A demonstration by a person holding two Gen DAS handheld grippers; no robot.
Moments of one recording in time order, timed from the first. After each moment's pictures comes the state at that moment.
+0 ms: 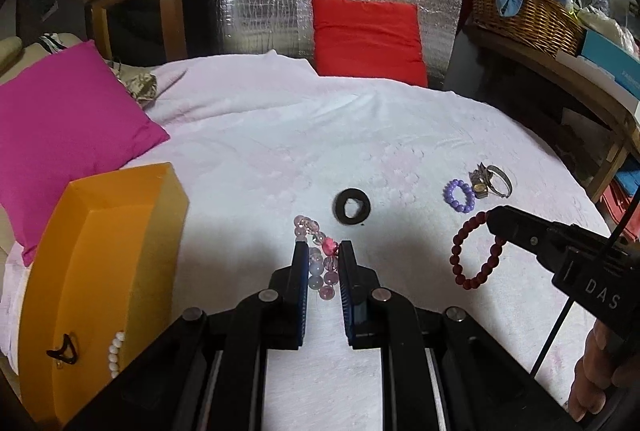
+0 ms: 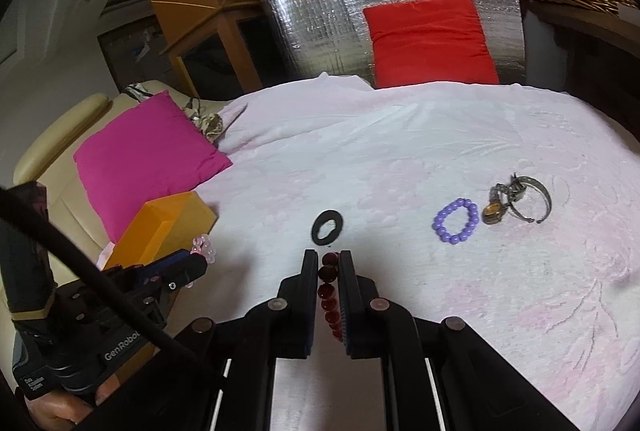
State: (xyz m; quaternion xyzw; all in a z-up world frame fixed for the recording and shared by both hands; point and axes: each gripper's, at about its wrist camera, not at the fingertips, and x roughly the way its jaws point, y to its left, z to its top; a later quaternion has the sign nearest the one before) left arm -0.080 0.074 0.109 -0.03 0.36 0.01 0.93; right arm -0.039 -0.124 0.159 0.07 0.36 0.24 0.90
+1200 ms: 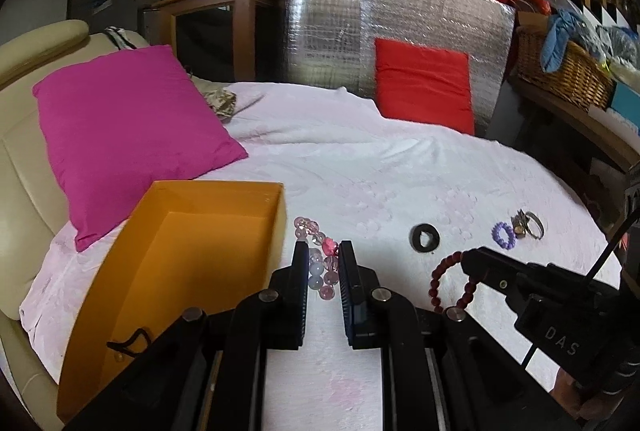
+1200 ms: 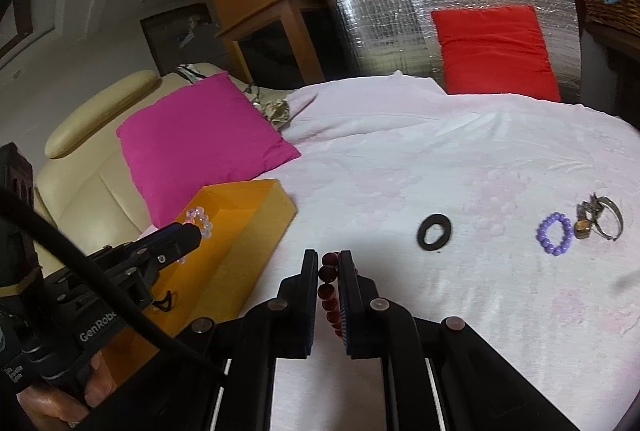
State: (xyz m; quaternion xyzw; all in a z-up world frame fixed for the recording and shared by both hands) left arm -0.134 0.158 0.142 -0.06 0.30 0.08 0.95; right arm -0.065 -0.030 0.168 0.05 0.34 0.32 0.88
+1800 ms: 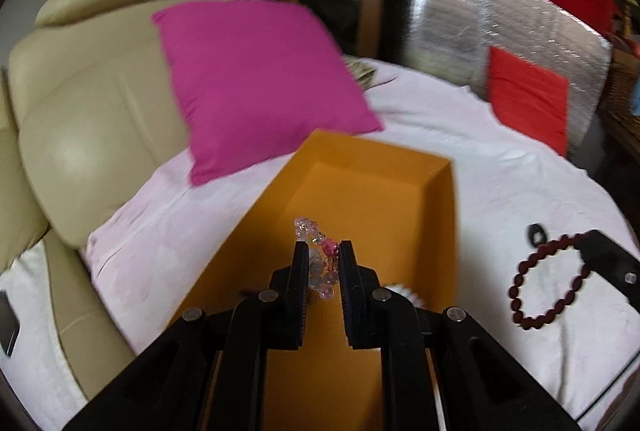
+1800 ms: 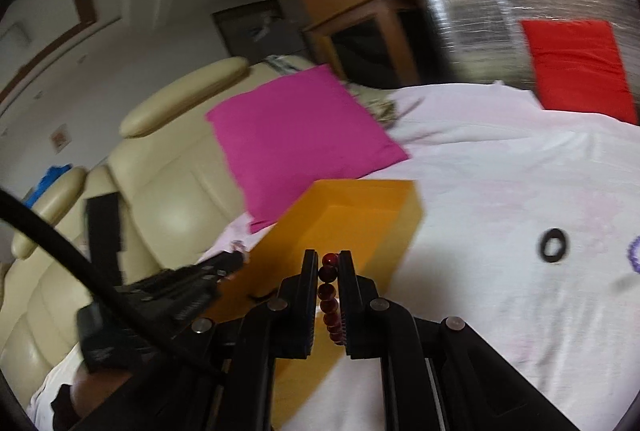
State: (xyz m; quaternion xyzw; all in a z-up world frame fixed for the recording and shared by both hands) left arm -0.209 0.270 0.112 -0.12 0.33 0.25 0.90; right arm -0.123 0.052 0.190 0.06 0.32 0.45 0.83
